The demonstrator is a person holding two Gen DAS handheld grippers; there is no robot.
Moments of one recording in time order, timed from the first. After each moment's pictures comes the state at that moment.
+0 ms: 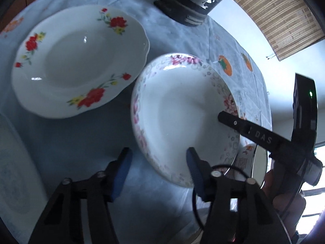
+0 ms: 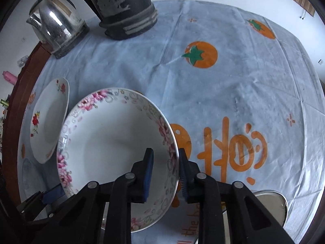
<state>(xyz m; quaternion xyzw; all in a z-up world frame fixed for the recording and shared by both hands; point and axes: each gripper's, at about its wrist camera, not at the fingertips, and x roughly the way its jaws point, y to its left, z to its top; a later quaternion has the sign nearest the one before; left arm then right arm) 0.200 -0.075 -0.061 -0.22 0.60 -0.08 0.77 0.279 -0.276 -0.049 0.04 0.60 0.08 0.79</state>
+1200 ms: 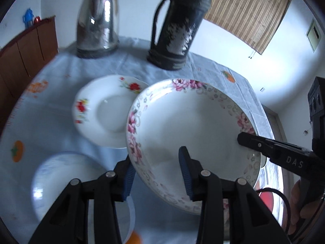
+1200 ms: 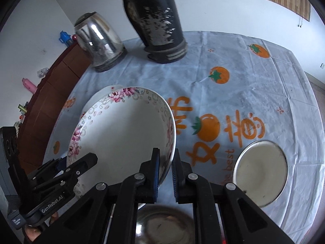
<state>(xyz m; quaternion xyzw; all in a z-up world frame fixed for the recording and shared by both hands) 0.143 -0.014 0.029 -0.09 0.47 -0.10 0.87 0.173 -0.230 0.051 0.07 0.52 0.12 0.84</state>
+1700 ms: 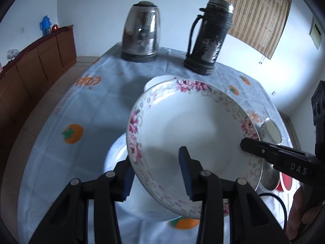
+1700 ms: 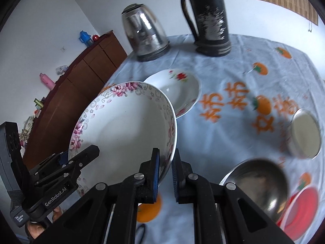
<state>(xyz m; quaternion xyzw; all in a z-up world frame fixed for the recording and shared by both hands) 0.069 0.094 0.029 -0.07 0.45 -0.05 0.89 0.093 -0.114 0.044 0.09 0.49 0.17 0.85</state>
